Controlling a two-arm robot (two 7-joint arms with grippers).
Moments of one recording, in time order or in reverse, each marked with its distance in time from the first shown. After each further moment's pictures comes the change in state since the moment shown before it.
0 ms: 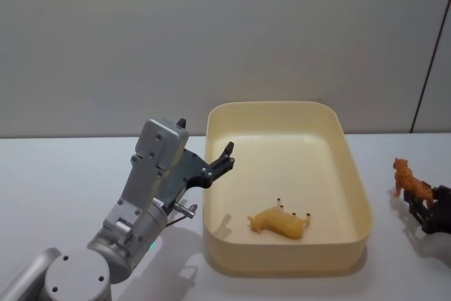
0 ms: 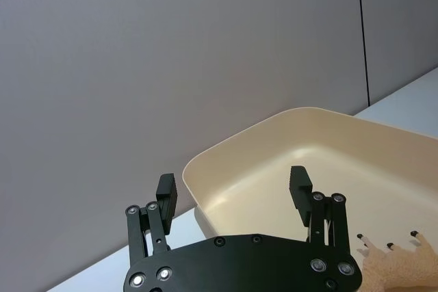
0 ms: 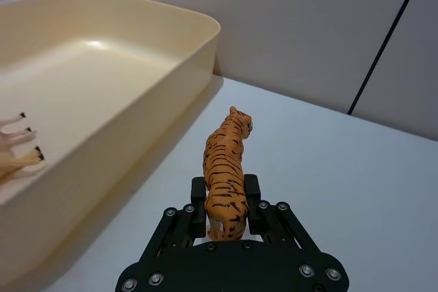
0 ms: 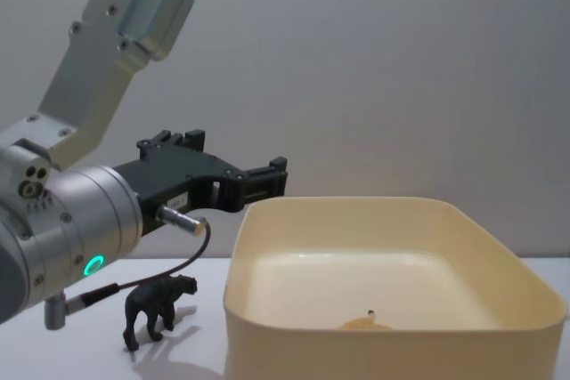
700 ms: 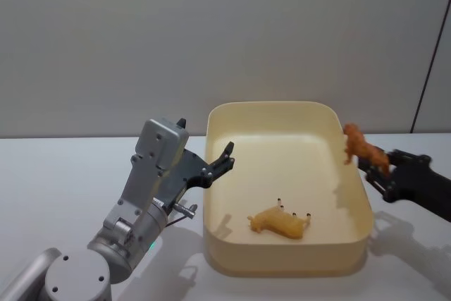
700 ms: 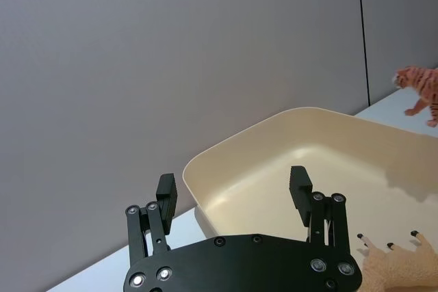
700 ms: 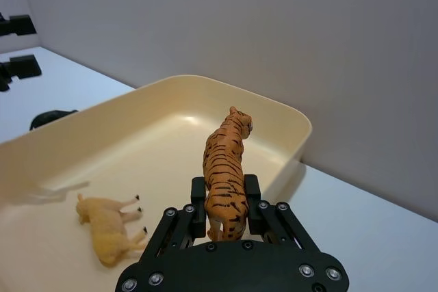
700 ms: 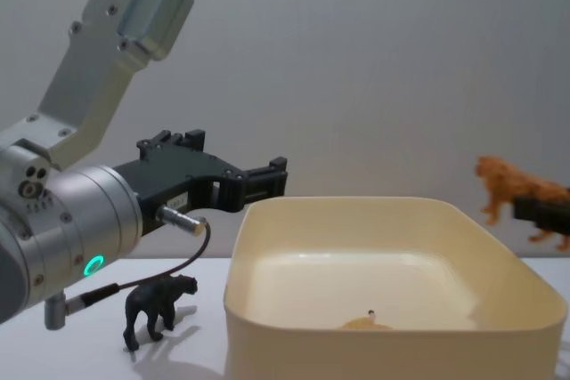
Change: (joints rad) left arm 0.000 0.000 0.000 0.000 0.000 0.000 0.000; right arm 0.097 -0.042 -0.035 -0.052 0.036 0.002 0.169
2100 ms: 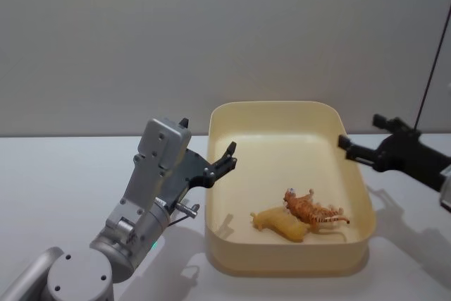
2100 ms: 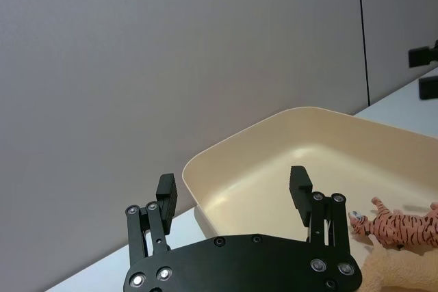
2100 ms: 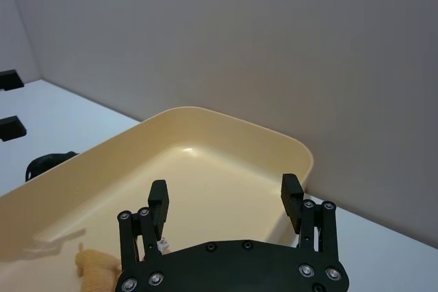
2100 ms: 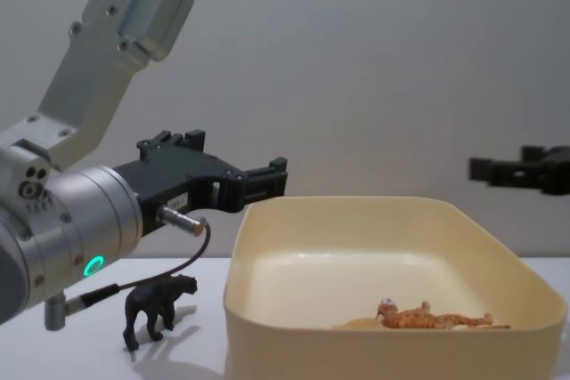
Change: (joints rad) left arm 0.001 0.000 0.000 0.000 0.000 0.000 0.000; right arm 0.123 -0.051 -0.028 0.079 0.039 0.049 -0.005
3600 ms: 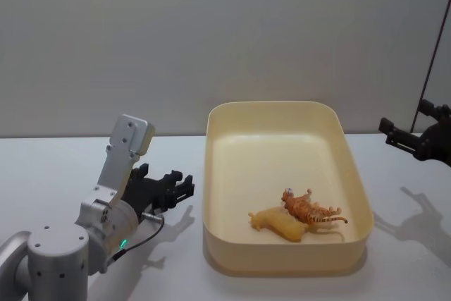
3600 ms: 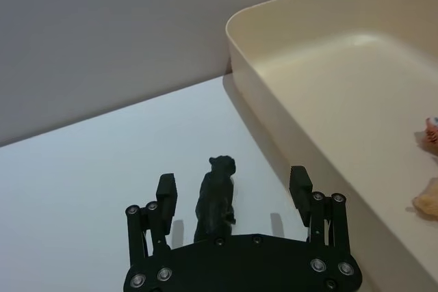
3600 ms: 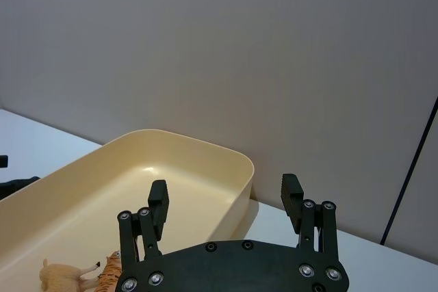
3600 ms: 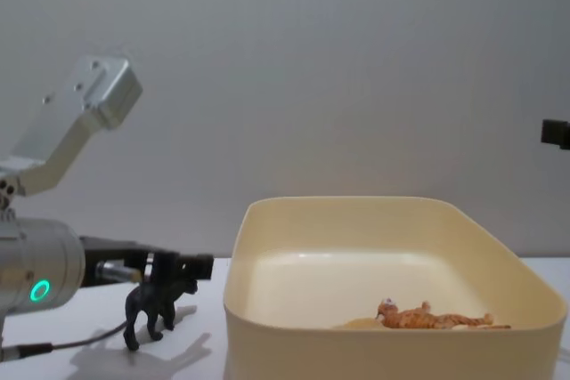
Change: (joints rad) left arm -0.047 0.000 -0.077 0.064 -0.204 0.417 0.036; right arm -0.093 0.082 0.076 -0.104 0.094 -0.041 -0.091
